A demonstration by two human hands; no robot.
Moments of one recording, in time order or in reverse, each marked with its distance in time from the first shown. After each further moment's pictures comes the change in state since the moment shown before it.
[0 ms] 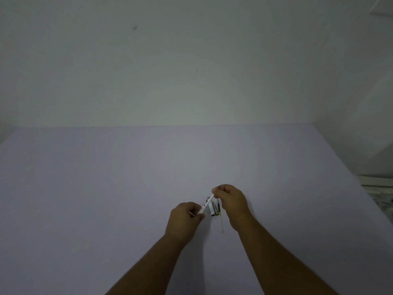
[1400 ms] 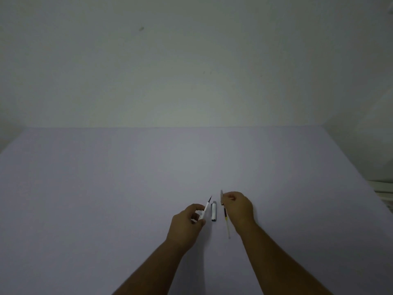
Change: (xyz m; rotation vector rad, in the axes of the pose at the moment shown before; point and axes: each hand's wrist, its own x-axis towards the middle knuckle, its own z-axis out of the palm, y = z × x) left_hand 0.003 -0.014 -0.006 -0.126 -0.059 -0.038; right_hand 0.023 0.021 0.006 -0.332 0.136 0.065
